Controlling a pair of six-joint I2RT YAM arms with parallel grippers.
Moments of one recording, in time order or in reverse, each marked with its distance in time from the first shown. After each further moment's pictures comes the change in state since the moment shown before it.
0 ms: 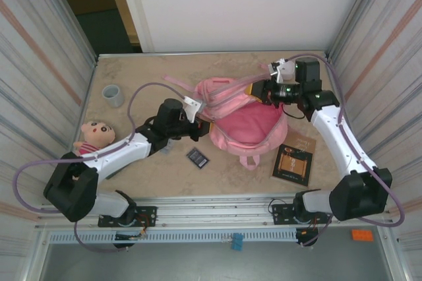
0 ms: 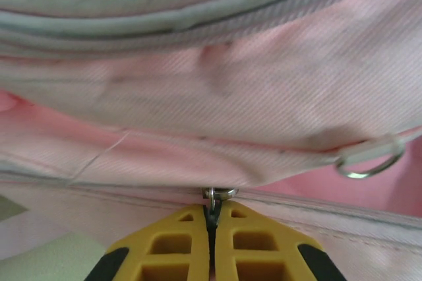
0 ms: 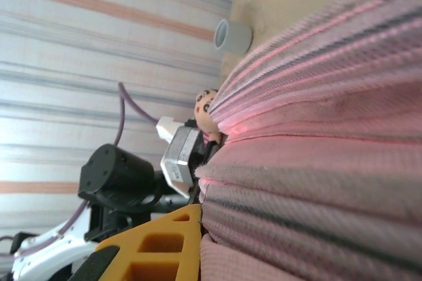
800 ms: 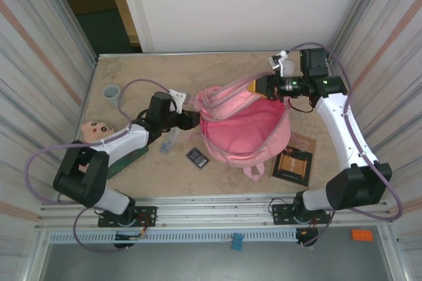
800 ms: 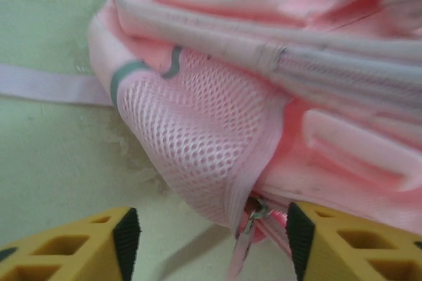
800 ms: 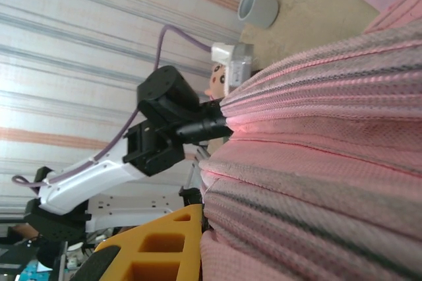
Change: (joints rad) left arm 0.177 0.090 0.016 0.000 -0.085 0.035; right arm -0.026 0.072 0.201 -0.278 -0.110 -0.241
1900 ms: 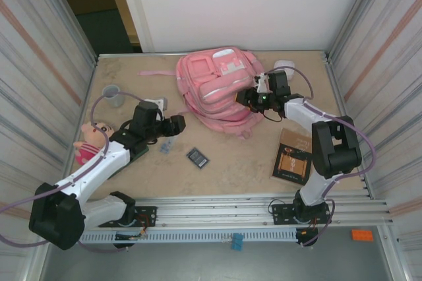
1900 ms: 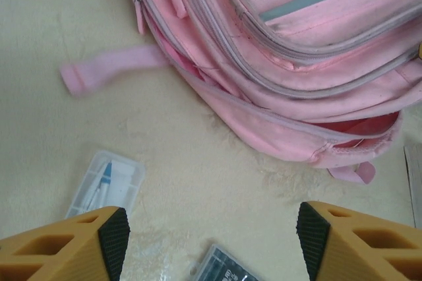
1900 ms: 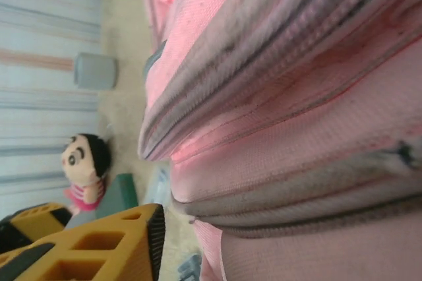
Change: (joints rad) left arm 0.000 -0.327 -0.085 -0.319 -0.213 -0.283; right arm 0.111 0.311 -0.349 0.638 0.447 0.197
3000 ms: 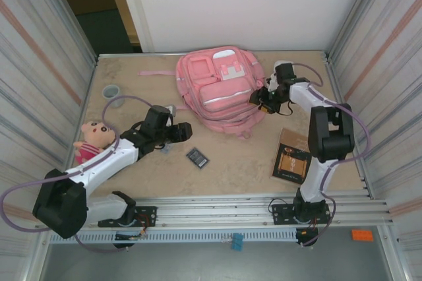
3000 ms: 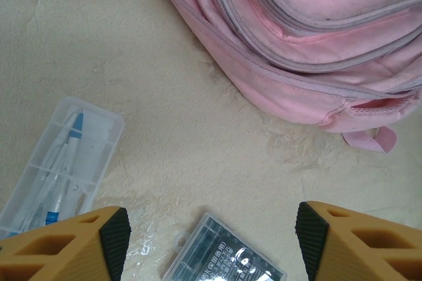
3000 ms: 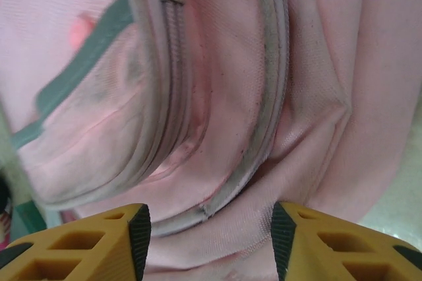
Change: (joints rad) left arm -0.088 0.092 -0.004 -0.014 -0.024 -0.061; right arm -0.117 0.197 0.266 -0.469 0.148 -0.189
